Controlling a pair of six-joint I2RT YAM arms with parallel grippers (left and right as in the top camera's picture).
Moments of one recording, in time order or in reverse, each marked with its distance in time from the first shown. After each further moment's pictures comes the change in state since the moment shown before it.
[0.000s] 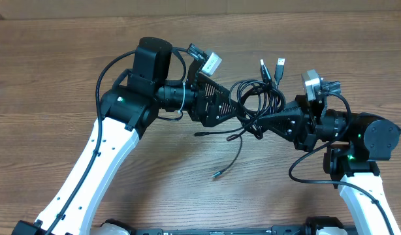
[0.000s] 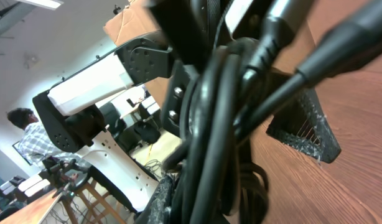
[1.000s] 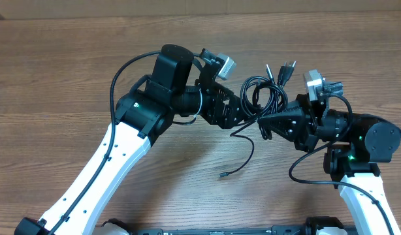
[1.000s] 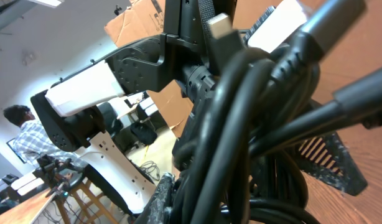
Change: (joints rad) left arm -0.124 0.000 0.000 0.031 -0.246 -0.069; right arm -0.001 -0.003 0.000 0.029 0.010 0.000
